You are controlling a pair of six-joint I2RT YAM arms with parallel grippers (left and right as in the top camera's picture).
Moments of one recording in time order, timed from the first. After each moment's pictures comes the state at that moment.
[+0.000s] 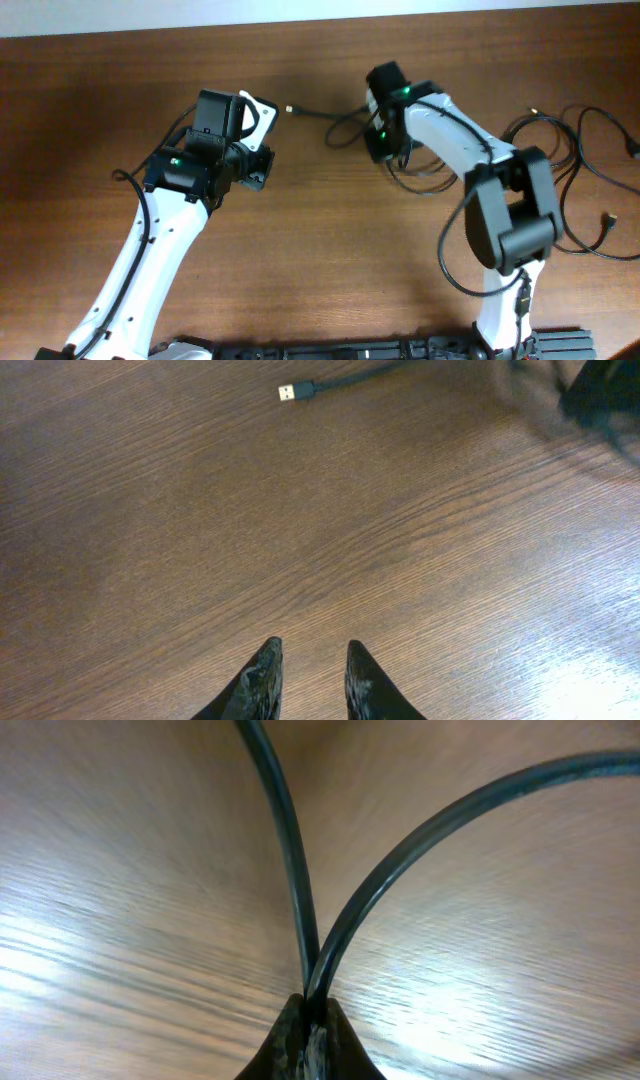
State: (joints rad) left arm -0.30 1.42 1.25 -0.84 0.03 0.16; right arm 0.32 2.08 1.58 -0.89 -0.02 0.08
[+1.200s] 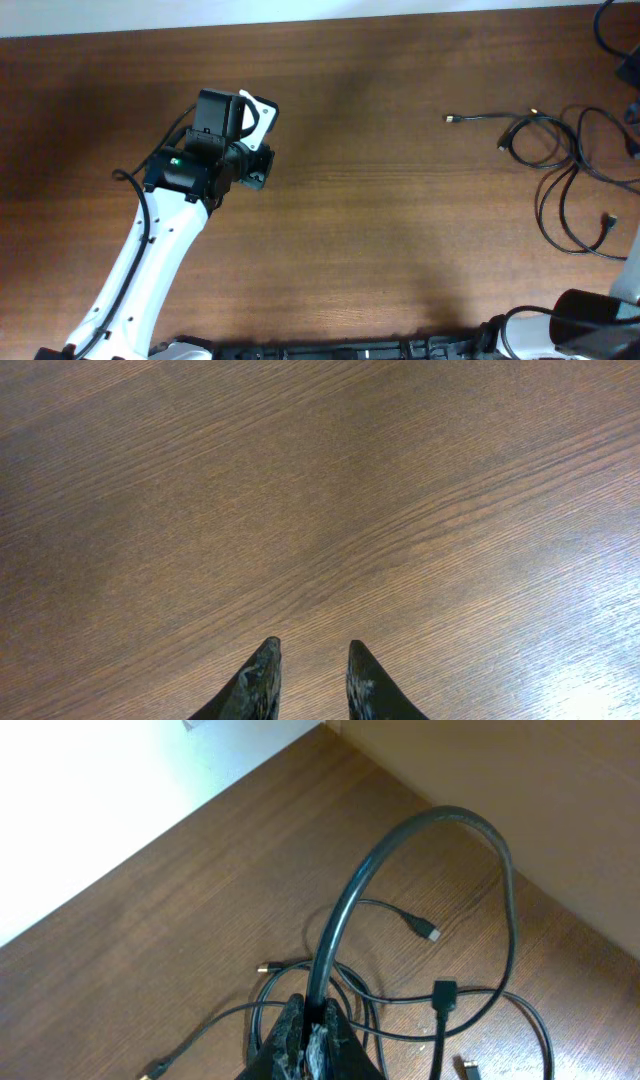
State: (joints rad) left arm -0.30 1.42 1.25 -0.83 0.03 0.16; right arm -0.42 1.60 1.84 -0.98 0.20 0.26
